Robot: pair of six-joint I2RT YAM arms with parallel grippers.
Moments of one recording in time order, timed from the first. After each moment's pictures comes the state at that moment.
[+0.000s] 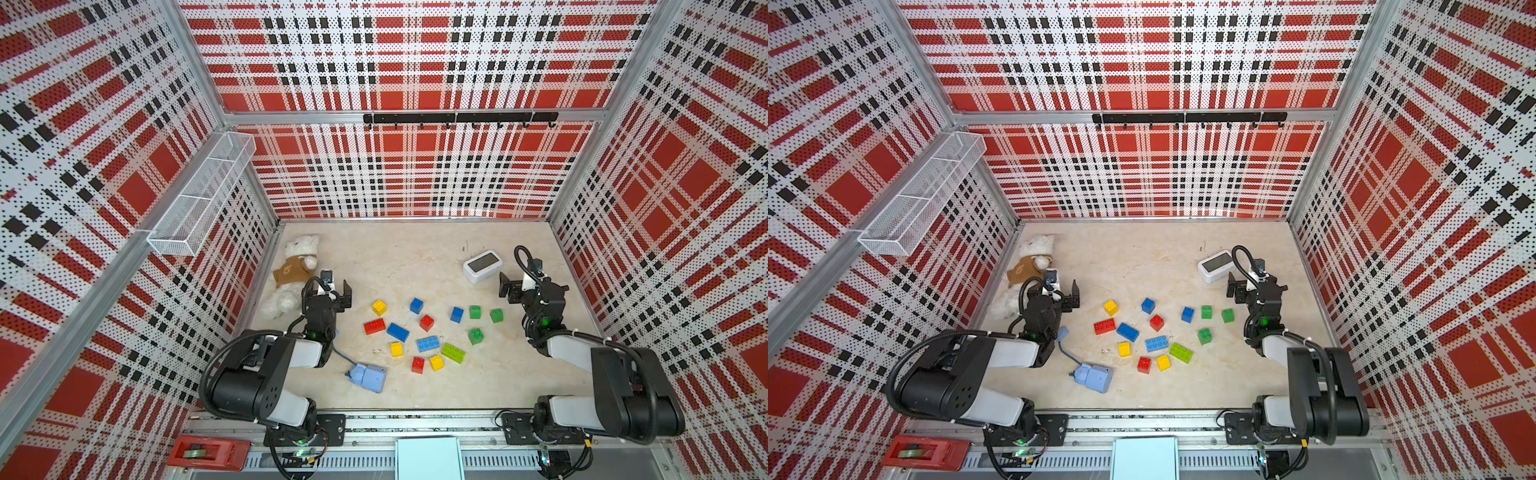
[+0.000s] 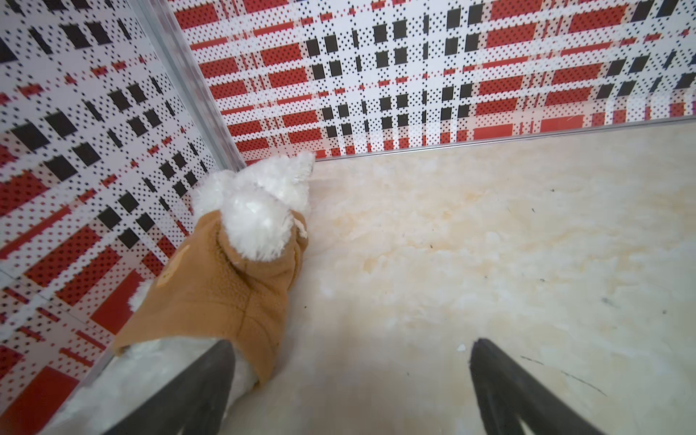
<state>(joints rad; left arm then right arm) -0.23 1.43 0.31 0.95 -0.39 0.11 0.00 1.31 0.39 0.73 -0.03 -0.03</state>
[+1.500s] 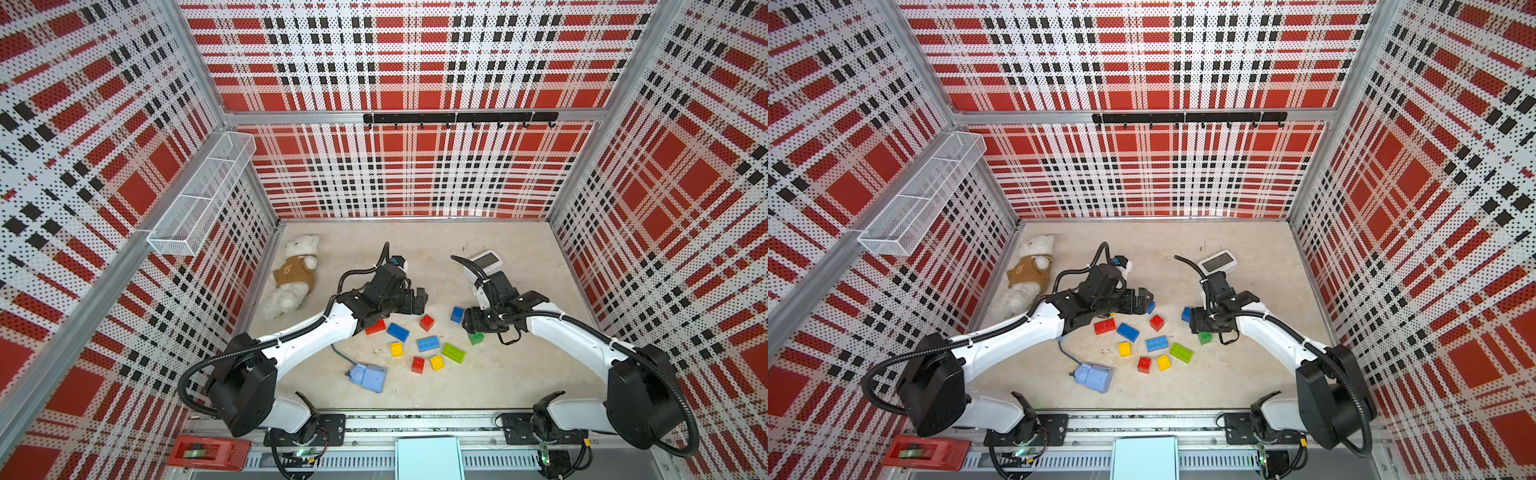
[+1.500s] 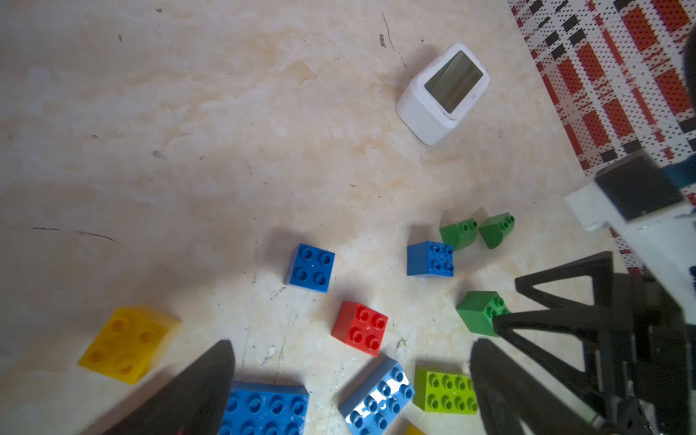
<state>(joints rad) -0.73 1.44 0.97 -0.24 0.02 -0.54 0.48 1.35 0.83 -0.67 -0.10 0.36</state>
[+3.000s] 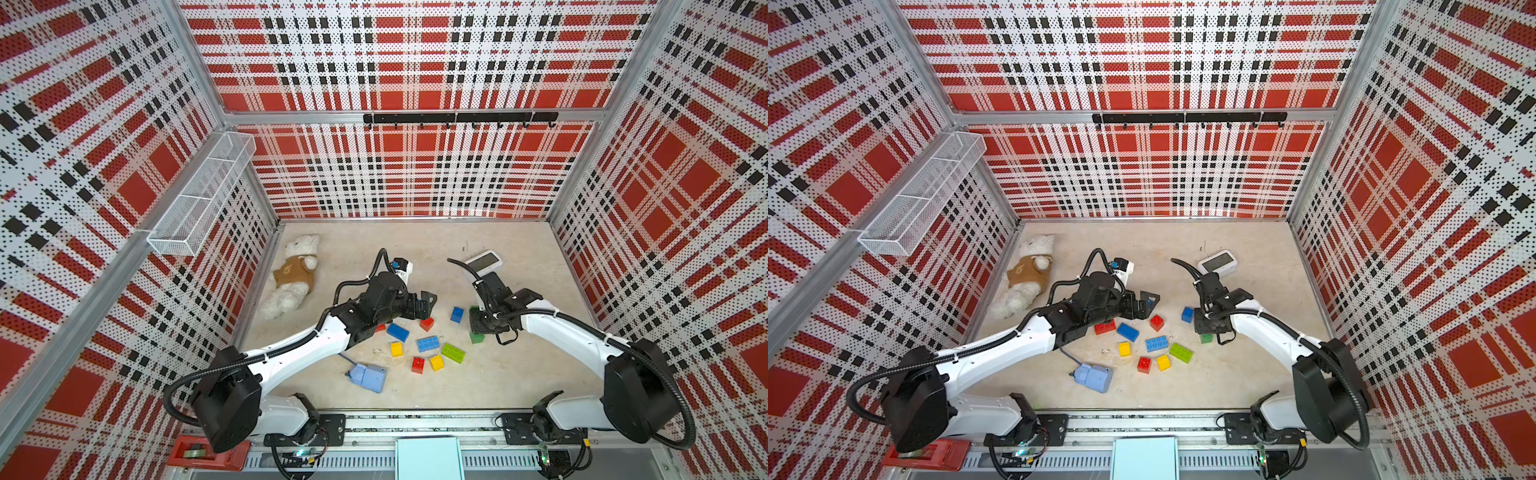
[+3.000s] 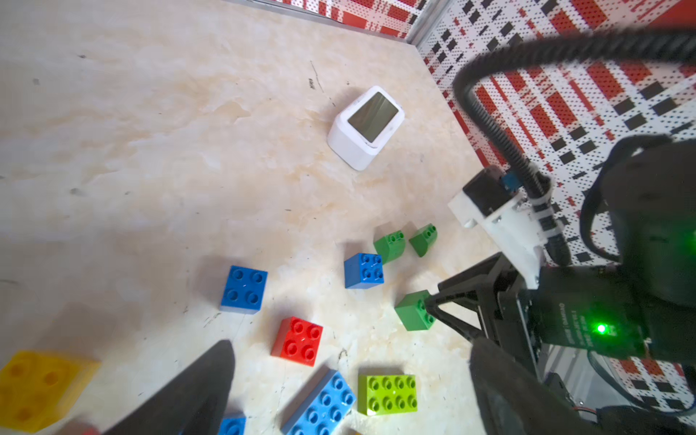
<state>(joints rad) -0.78 1.36 0.88 -0.03 0.07 -0.55 0.51 1.37 0.90 -0.74 0.04 0.47</state>
